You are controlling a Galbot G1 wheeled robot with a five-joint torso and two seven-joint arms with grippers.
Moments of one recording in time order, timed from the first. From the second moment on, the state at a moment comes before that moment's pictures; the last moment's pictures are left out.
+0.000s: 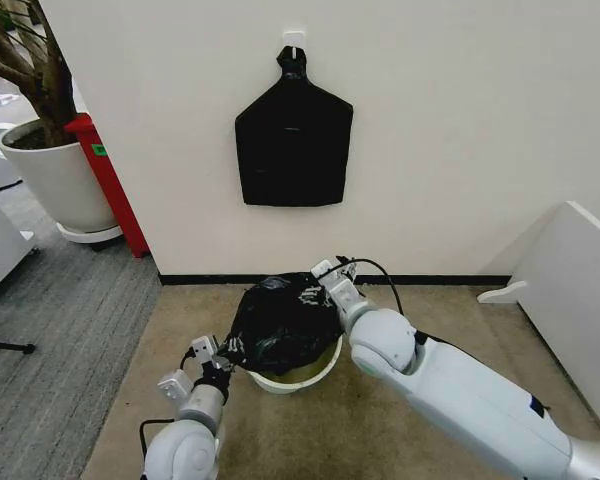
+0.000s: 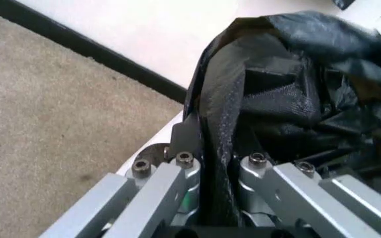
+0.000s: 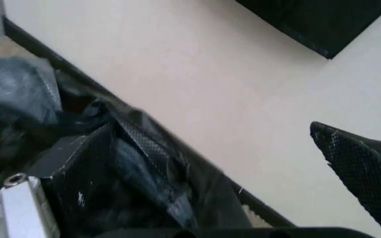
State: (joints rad) left arm 1.48 -1.28 -0.31 -2.03 -0.78 0.11 -0.28; right arm -0.56 1.07 -0.39 1.84 0.48 -0.70 0.46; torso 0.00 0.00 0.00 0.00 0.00
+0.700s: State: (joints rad) left arm 1.54 -1.28 -0.28 -2.10 -0.73 0.09 -0.23; right arm -0.43 1.11 -0.45 1.54 0.45 -0.64 0.41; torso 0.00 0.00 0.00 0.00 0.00
